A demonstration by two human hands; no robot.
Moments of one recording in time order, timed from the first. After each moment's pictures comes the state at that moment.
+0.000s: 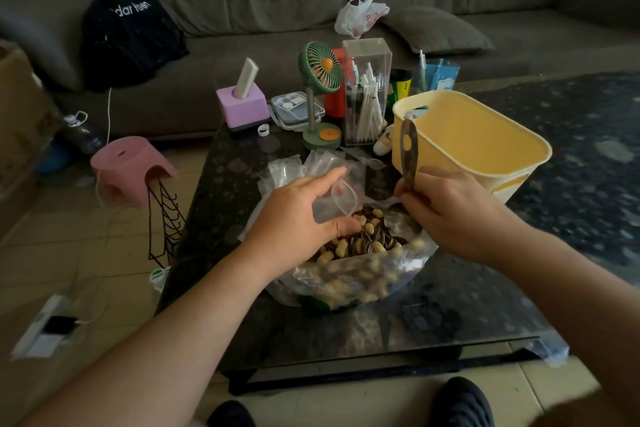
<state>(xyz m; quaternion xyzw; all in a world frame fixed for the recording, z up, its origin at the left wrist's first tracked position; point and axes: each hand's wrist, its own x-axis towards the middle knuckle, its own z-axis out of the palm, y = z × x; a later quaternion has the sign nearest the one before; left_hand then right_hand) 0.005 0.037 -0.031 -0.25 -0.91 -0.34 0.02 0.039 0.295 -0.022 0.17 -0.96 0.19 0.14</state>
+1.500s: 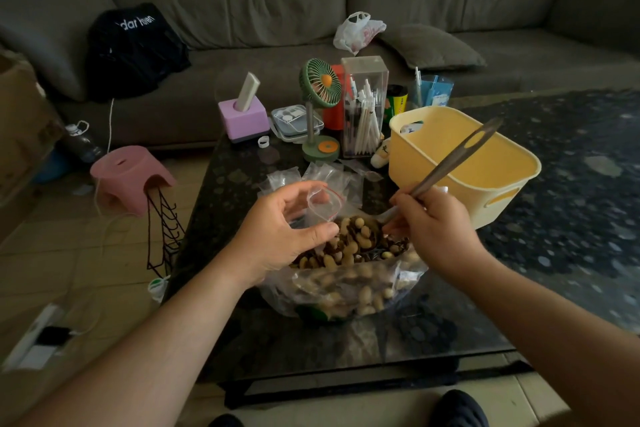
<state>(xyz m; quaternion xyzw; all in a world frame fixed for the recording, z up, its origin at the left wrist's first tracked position) -0.006 0.013 -0.048 -0.19 -0.80 -0.57 -0.04 0.048 0.258 -0.027 -0.10 -0.82 0.55 0.10</state>
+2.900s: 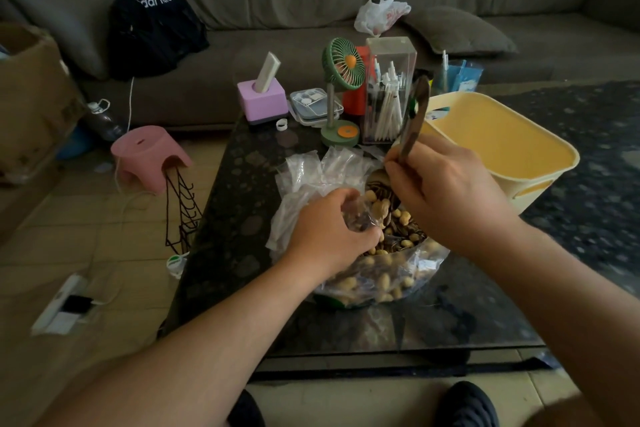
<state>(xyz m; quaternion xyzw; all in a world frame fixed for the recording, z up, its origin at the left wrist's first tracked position) 0.013 0.060 -0.065 -0.11 -0.91 -0.40 -0.01 0.037 0.243 0.006 0.21 -0.91 0.19 0.29</state>
